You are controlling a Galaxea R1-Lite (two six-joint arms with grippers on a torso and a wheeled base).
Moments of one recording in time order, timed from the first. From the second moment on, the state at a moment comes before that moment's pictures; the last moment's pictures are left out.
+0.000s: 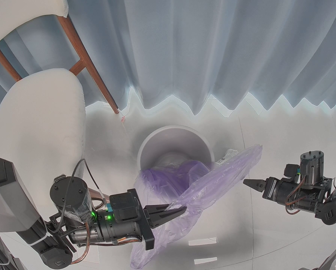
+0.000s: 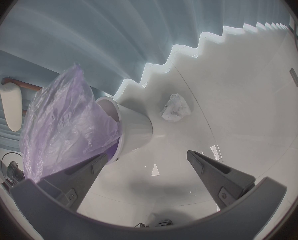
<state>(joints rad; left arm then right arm) -0.72 1.91 -0.29 -1.54 -0.48 0.10 0.36 1.71 -0.35 -0.81 0.09 0.59</state>
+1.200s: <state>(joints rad) -0.71 1.90 -0.30 -1.54 -0.48 0.11 0.39 1.59 -0.31 -0.99 0.08 0.55</state>
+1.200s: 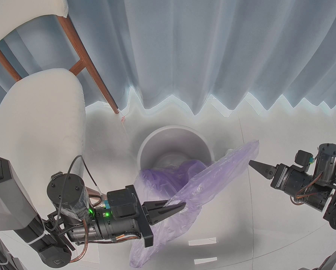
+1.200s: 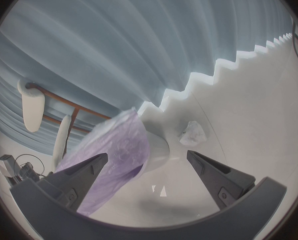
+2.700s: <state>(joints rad) -0.71 1.88 -0.30 -1.54 -0.48 0.12 0.47 1.73 -0.20 -1.29 0.02 0.50</state>
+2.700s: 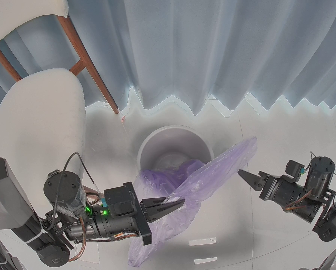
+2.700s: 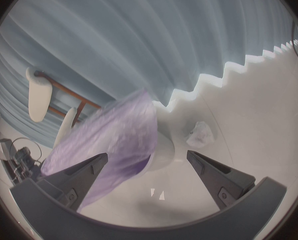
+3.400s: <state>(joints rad) -0.68 1.89 -0.31 -1.54 -0.48 0.12 0.63 1.84 -0.07 -1.39 -0.01 0.46</state>
